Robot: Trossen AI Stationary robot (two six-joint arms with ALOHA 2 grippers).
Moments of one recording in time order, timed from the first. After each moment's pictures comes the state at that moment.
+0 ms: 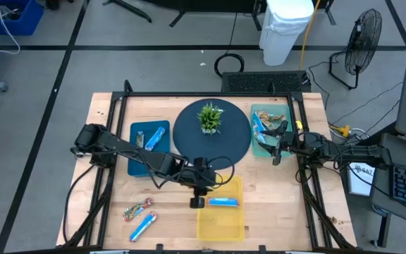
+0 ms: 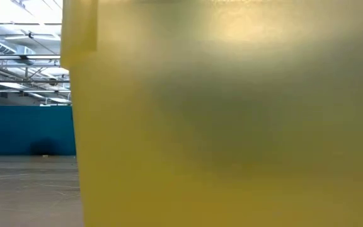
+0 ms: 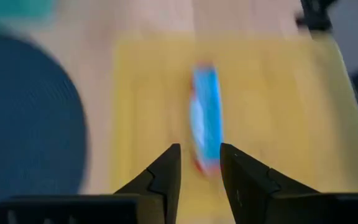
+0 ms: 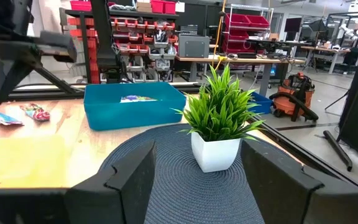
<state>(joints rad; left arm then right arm) -0.31 1.82 1.48 -0.53 -0.05 -0.24 -0.08 0.11 0.02 0.08 0.21 -0.04</state>
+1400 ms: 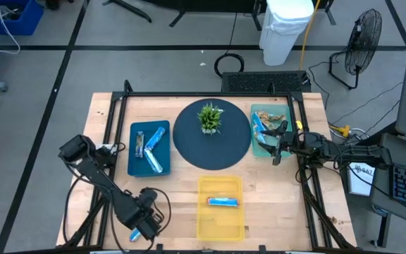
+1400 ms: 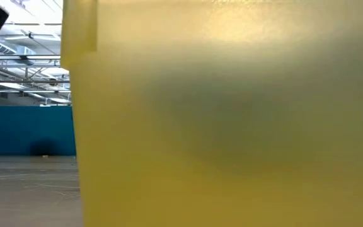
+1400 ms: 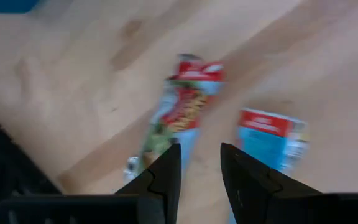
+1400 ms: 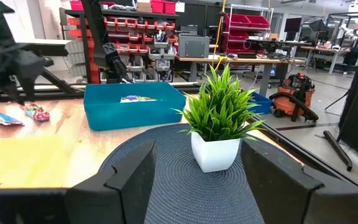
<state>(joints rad) -0.80 1.80 1.25 -1.16 0.03 -1.75 -0.08 0.11 0.02 0.08 0.21 -0.04</state>
